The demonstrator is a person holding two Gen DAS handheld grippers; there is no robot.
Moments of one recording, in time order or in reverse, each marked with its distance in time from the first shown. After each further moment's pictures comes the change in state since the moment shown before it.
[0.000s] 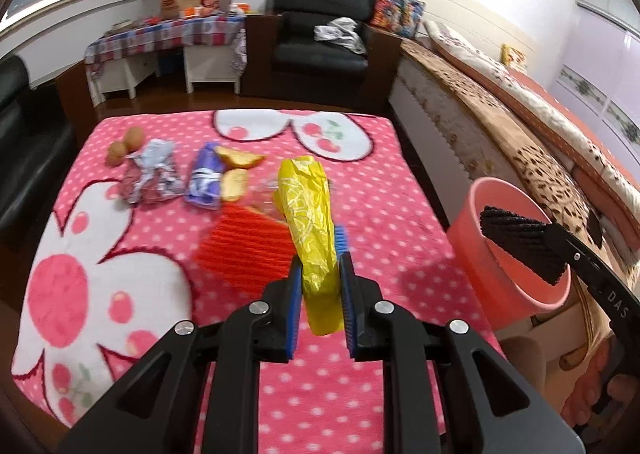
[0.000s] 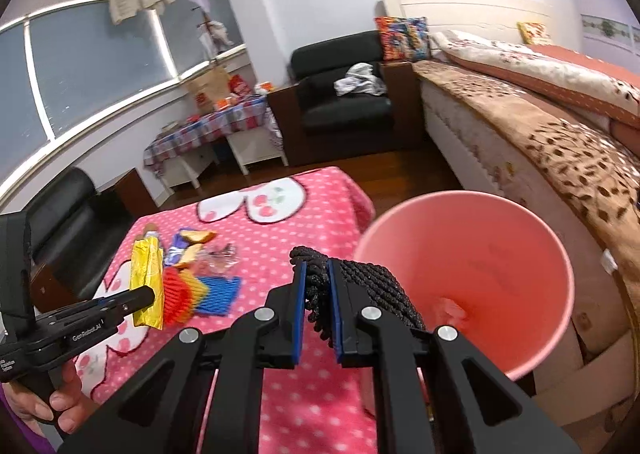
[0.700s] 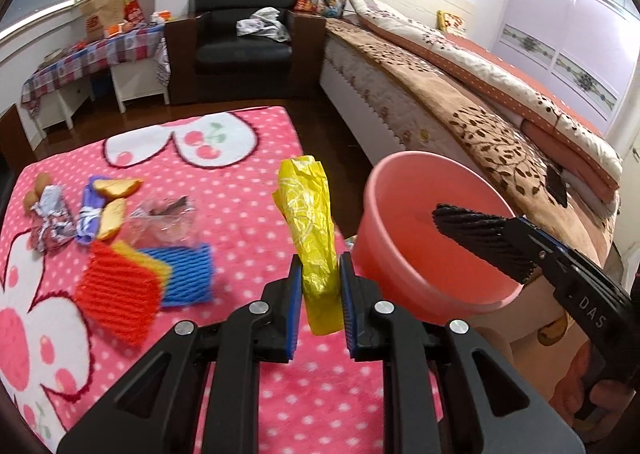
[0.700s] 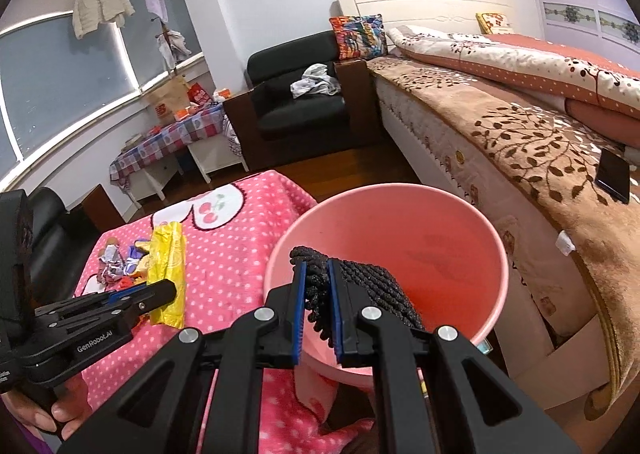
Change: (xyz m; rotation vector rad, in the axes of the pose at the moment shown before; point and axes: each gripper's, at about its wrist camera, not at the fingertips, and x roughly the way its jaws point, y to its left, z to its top) left arm 0.036 -0.092 0.010 0.172 0.040 -0.155; right arm -0.016 -0.051 -0.002 0.073 -0.004 -0.116
